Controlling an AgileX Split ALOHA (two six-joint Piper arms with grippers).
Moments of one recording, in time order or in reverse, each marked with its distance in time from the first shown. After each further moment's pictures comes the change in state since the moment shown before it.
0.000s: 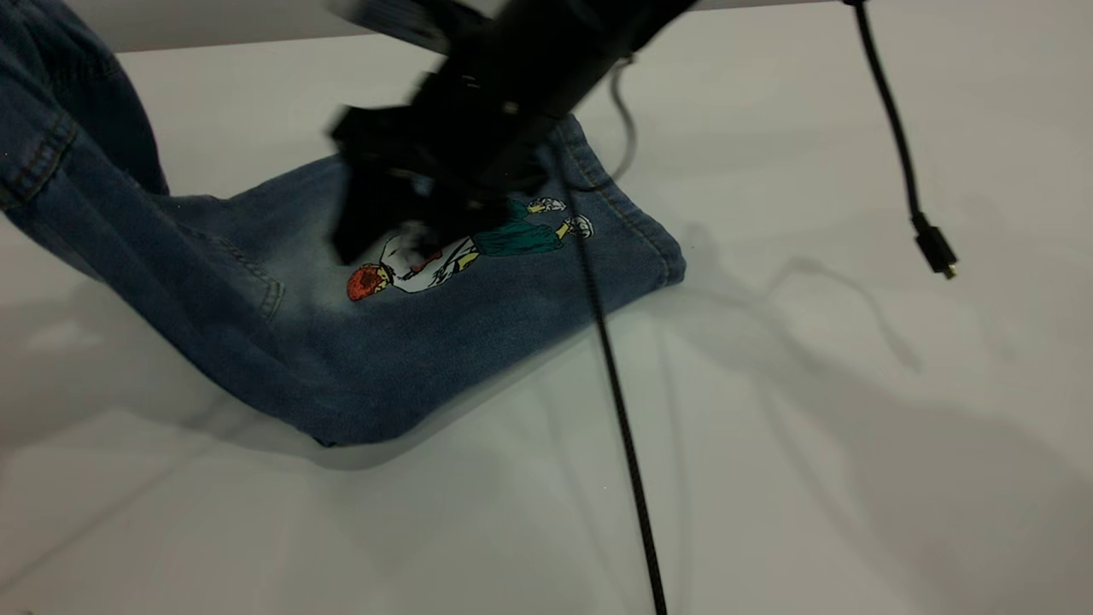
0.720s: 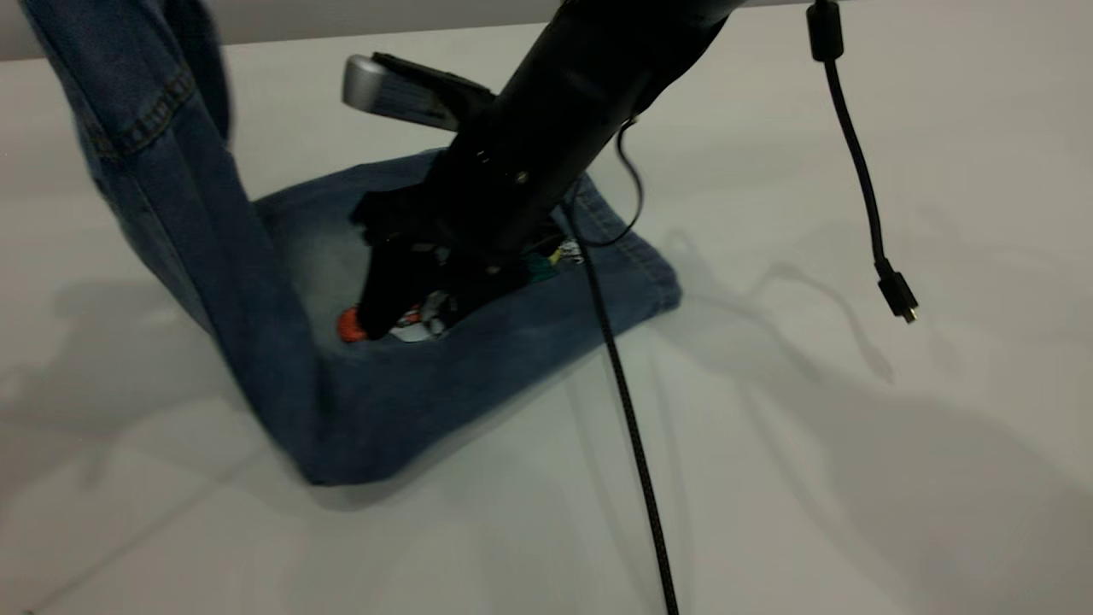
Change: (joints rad) left arm -0.229 0.004 -0.006 -0.092 -0.145 0.009; right arm 0.002 0.041 0.002 -0.071 0.054 0.043
